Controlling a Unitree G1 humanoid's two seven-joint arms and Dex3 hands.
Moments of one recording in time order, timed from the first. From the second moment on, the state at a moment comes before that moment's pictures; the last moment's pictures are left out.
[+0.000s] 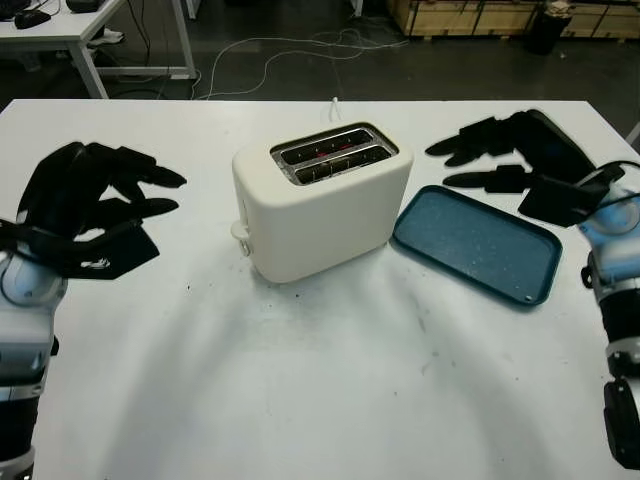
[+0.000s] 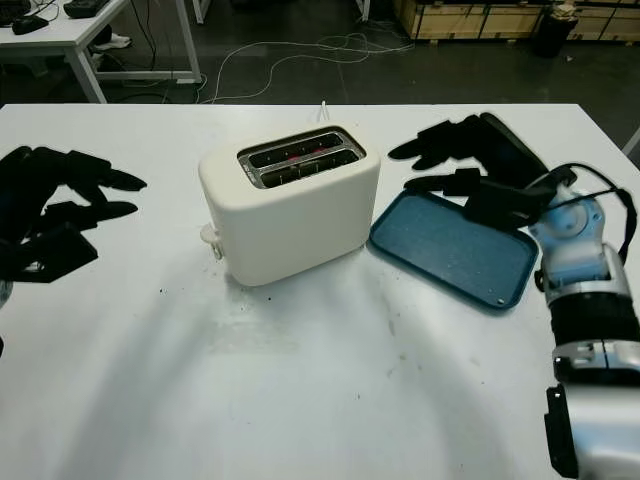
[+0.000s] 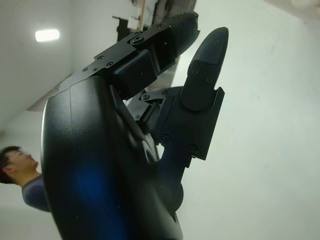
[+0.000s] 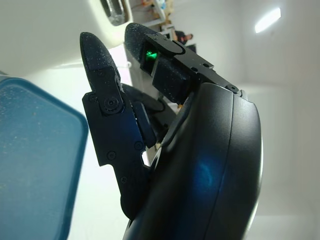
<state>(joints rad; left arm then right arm) -0.26 0.62 0.13 -0.20 0.36 0.02 -0.22 -0.68 -0.63 -0.01 0.59 -0.20 -0.50 0.42</state>
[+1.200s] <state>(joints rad) -0.34 0.67 0.05 -0.22 0.42 0.09 -0.35 -0.68 -0.65 0.01 0.60 -0.22 -0.50 0.41</state>
